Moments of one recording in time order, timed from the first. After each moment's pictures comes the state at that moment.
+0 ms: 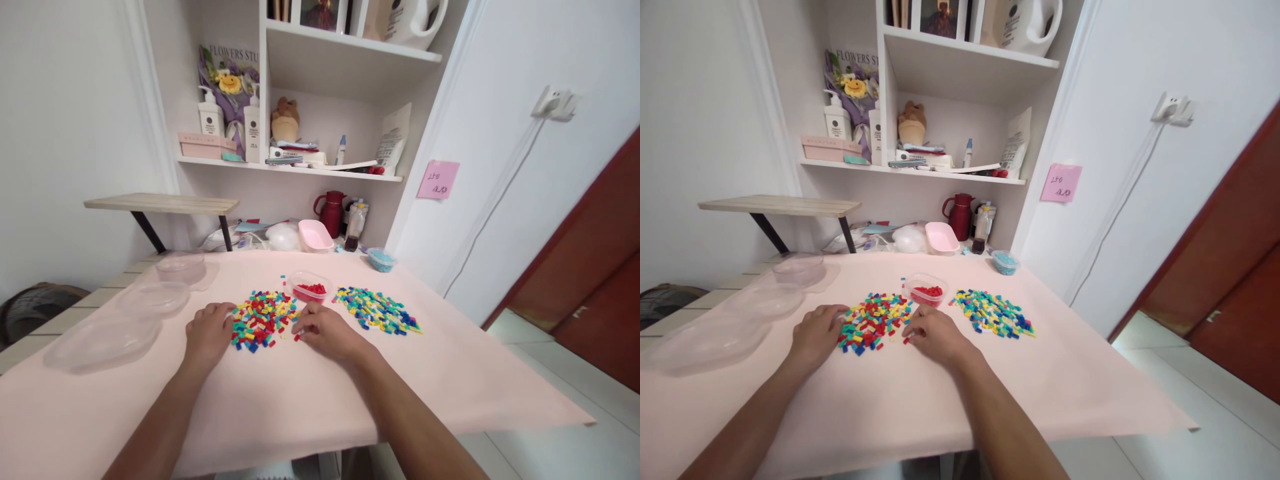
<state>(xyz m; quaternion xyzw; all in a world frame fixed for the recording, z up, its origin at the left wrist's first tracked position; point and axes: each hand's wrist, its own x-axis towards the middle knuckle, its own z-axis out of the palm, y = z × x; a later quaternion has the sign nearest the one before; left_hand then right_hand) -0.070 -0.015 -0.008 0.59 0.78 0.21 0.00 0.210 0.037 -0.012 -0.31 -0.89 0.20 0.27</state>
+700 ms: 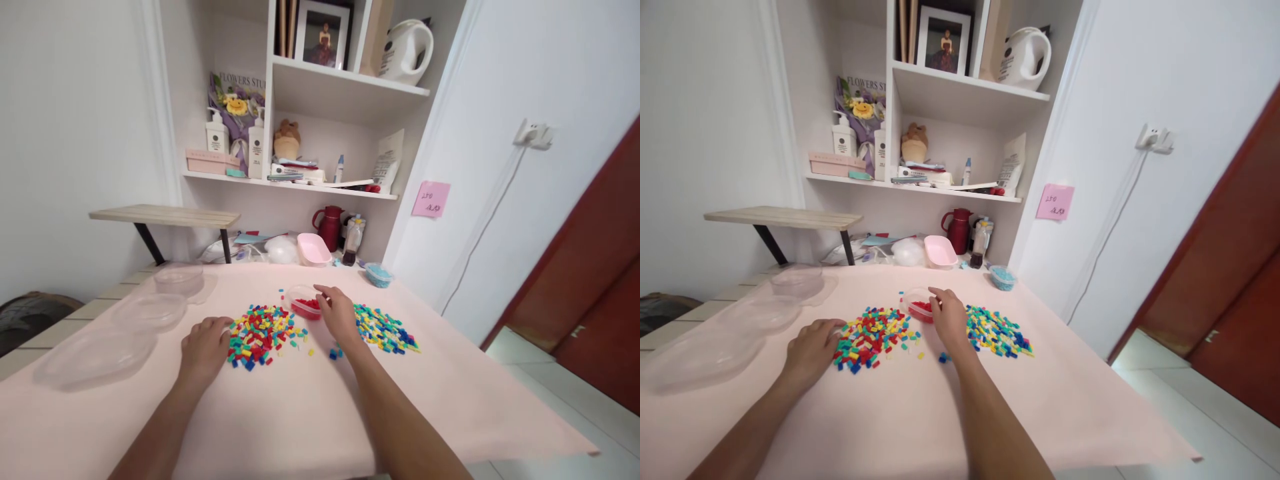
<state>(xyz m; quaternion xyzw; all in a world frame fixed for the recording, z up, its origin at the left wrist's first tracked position) -0.070 -0.015 -0.006 0.58 0.78 0.21 0.01 0.208 0.074 0.015 -0.47 -0.73 0.07 0.49</state>
